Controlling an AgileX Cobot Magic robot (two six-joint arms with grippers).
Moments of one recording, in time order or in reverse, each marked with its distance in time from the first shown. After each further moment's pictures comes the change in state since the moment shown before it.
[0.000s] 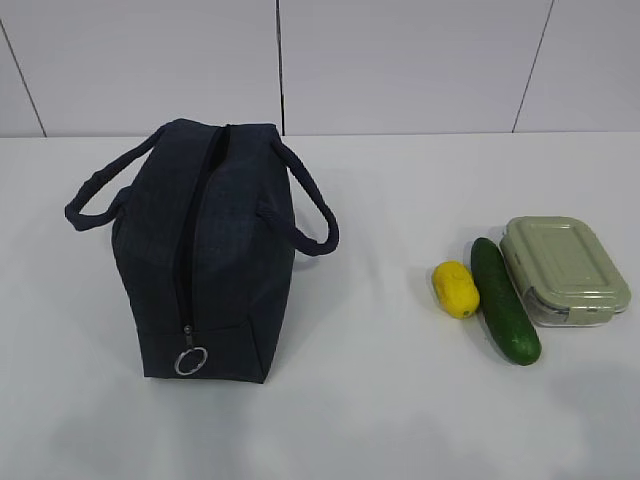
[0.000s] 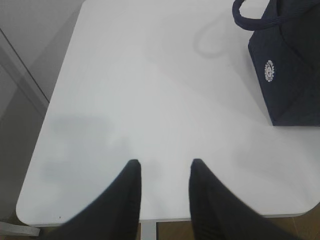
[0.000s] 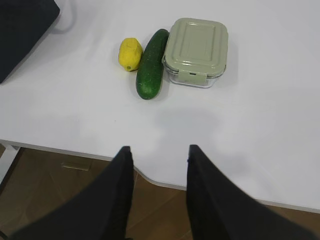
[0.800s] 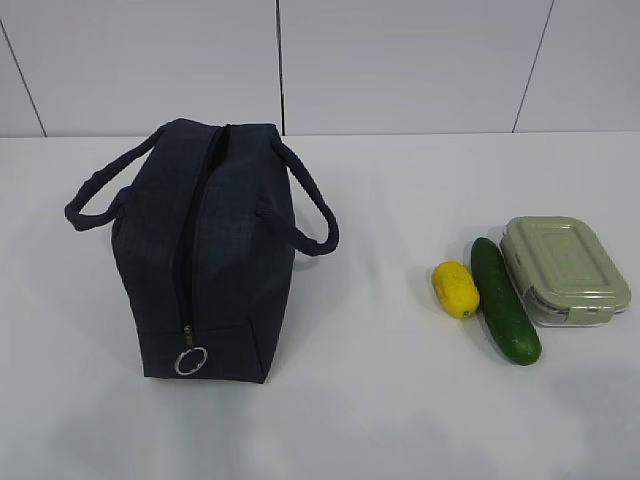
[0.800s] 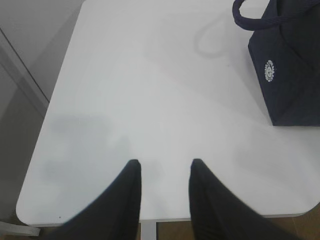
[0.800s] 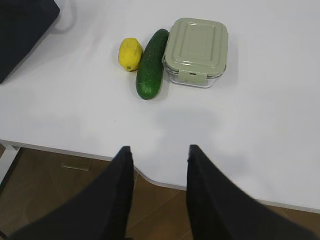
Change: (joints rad) left arm 0.000 0.000 0.000 0.000 0.000 0.000; right arm 0.000 0.000 0.000 0.000 0.000 0.000
